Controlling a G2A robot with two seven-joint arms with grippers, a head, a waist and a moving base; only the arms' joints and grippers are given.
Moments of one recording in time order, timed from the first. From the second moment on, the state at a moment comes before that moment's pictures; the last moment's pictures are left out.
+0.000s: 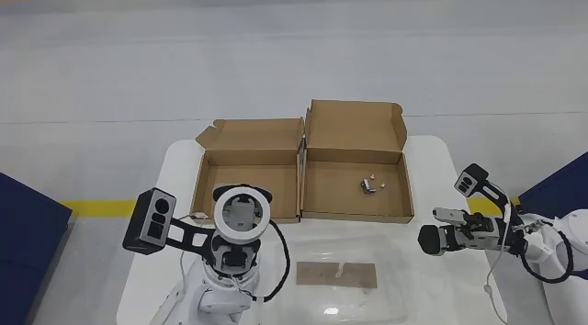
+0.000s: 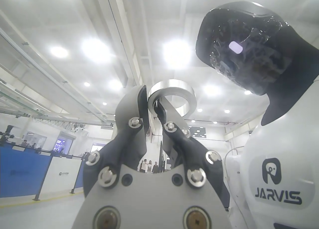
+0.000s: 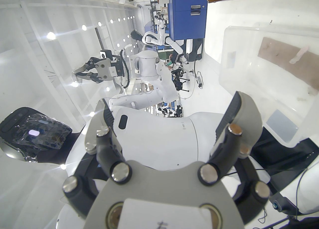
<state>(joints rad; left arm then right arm) 1.36 -1.32 -1.00 -2.03 0.83 -0.79 0.74 -1.56 -0.97 1.88 -1.78 0.49 0.24 1.53</state>
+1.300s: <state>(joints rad) 1.37 -1.34 -1.00 -2.03 0.84 -0.79 0.69 -1.56 -0.97 1.88 -1.78 0.49 0.24 1.53</state>
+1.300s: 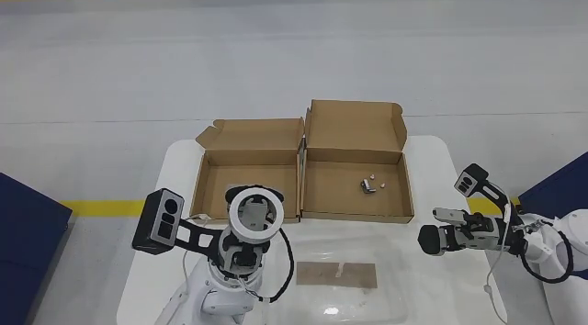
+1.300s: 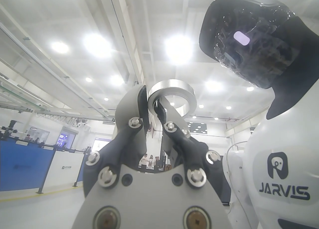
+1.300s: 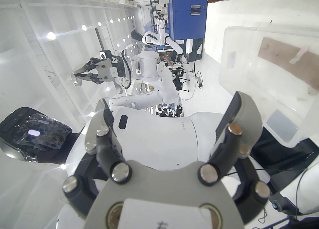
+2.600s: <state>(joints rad) 1.42 -1.33 -1.09 -1.79 0.84 -0.93 0.51 -1.56 -0.97 1.88 -1.78 0.49 0.24 1.53</state>
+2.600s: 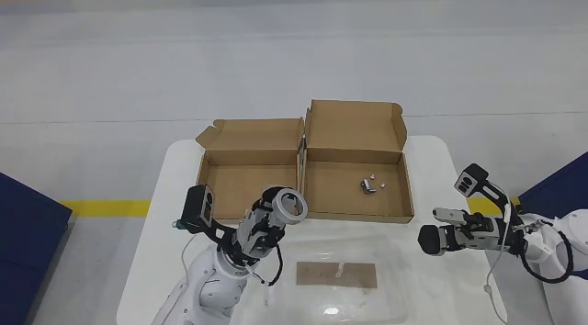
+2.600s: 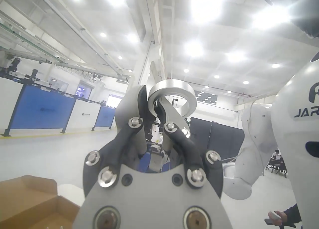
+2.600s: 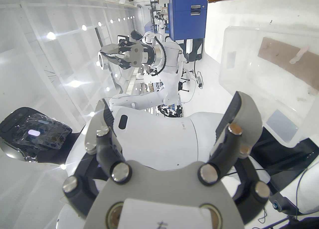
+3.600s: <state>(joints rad) 1.51 -1.29 -1.20 -1.77 0.80 -0.78 0.17 -1.56 -0.97 1.88 -1.78 0.49 0.24 1.53</state>
